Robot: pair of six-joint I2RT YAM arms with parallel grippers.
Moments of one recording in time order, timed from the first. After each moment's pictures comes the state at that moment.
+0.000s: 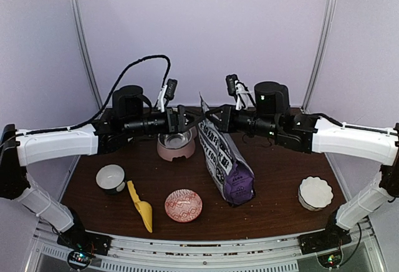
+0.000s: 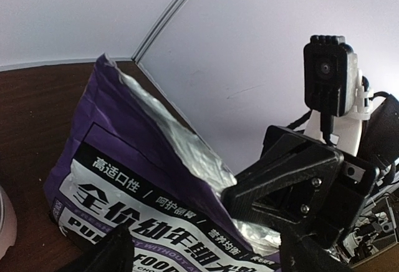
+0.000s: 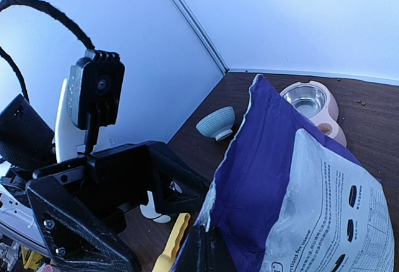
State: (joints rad) left arm -0.81 1.45 1.04 0.28 0.39 -0.65; right arm 0.92 1.44 1.17 0.07 -0.03 0.56
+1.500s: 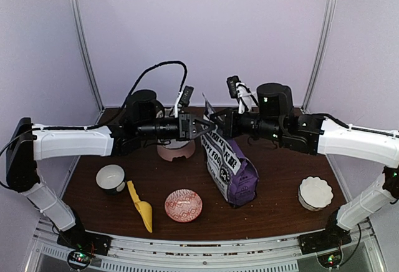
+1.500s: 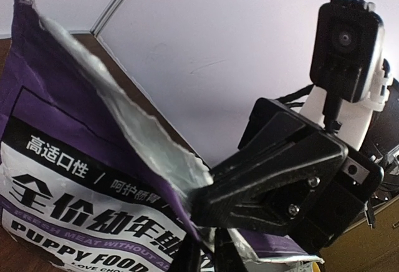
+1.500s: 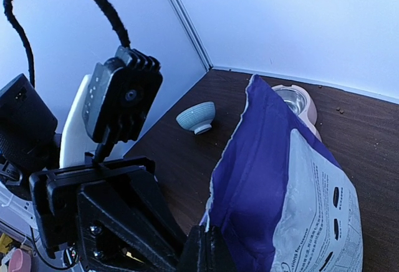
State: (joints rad) left arm -0.86 1.57 1.08 0.39 0.53 -0.74; right arm 0.95 1.40 1.15 -0.01 0.04 0.44
